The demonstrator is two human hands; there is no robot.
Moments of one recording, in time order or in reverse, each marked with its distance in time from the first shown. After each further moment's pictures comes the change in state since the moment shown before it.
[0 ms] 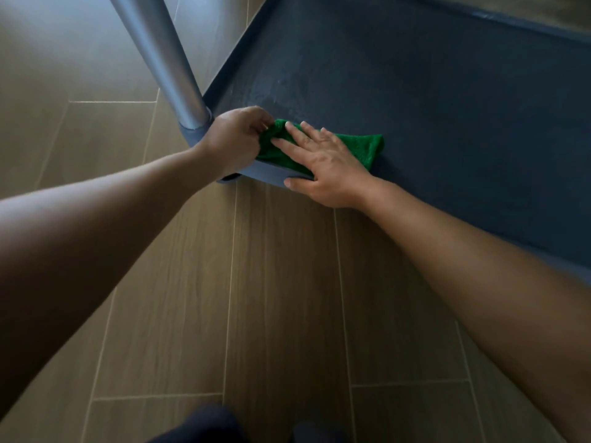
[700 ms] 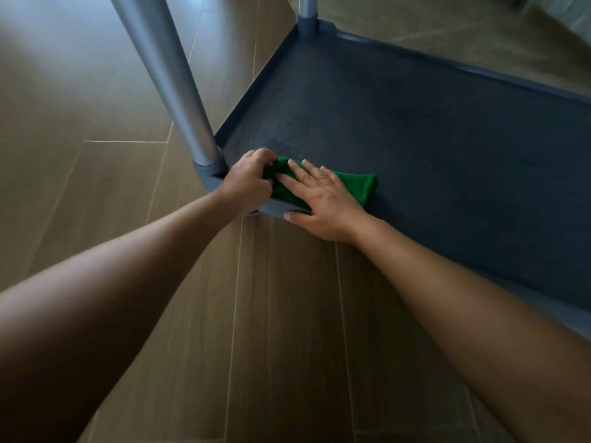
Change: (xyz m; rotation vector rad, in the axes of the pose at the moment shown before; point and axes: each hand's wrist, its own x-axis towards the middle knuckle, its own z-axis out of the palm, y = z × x) left_hand 0.016 0.002 0.006 -0.083 -0.017 -0.068; right_hand 0.014 0.000 -0.005 -0.009 0.002 0.046
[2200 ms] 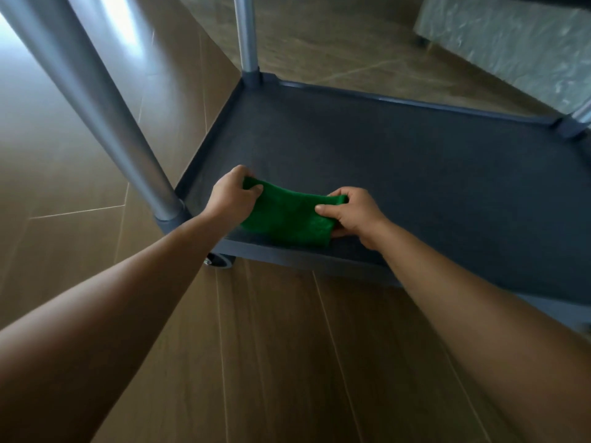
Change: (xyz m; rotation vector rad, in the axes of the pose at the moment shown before) left_hand 0.054 0.029 -0.003 -0.140 0.045 -0.038; right_hand -0.021 0.046 -0.044 1.096 0.375 0.761
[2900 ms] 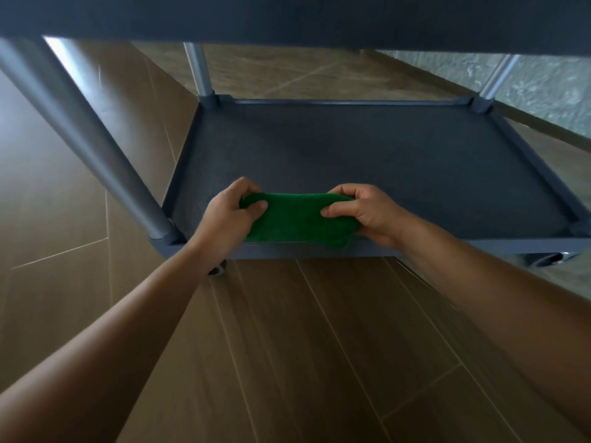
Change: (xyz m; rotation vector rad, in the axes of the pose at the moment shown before) left_hand -0.088 0.044 -0.036 -0.144 -0.196 0.302; right_hand -0.104 -0.016 -0.045 0.188 -0.084 -0.077
